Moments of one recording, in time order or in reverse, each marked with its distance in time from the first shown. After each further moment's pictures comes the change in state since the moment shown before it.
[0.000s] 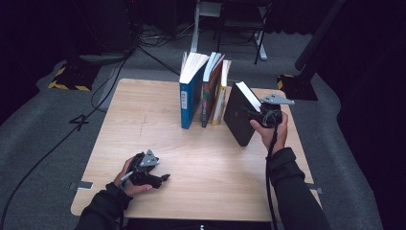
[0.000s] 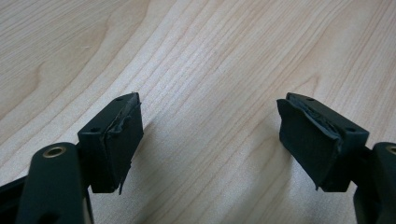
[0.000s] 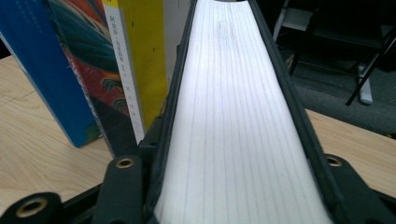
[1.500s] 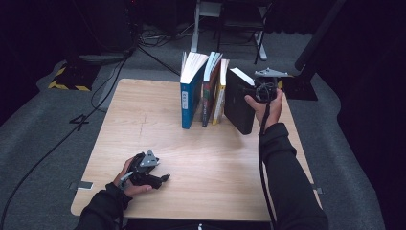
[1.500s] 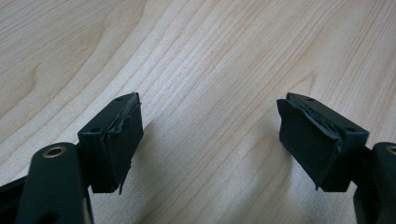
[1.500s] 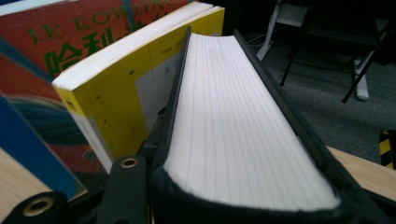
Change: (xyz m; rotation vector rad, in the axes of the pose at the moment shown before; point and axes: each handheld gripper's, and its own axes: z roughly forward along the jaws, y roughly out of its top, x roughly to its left) left arm -0.001 0.000 0.000 -0.002 -0.008 0.005; right arm -0.010 0.066 0.037 0.016 -0.041 0.036
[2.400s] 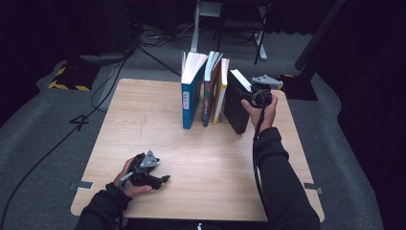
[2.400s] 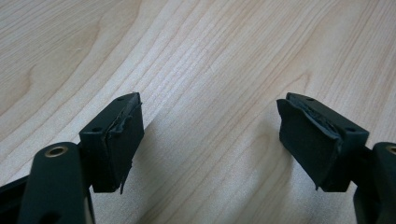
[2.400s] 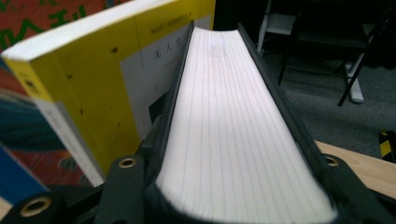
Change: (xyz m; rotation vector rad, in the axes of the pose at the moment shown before) left arm -0.002 0.000 0.000 0.001 -0.004 0.009; right arm -0.001 -0.027 0.019 -0.031 -0.017 0.033
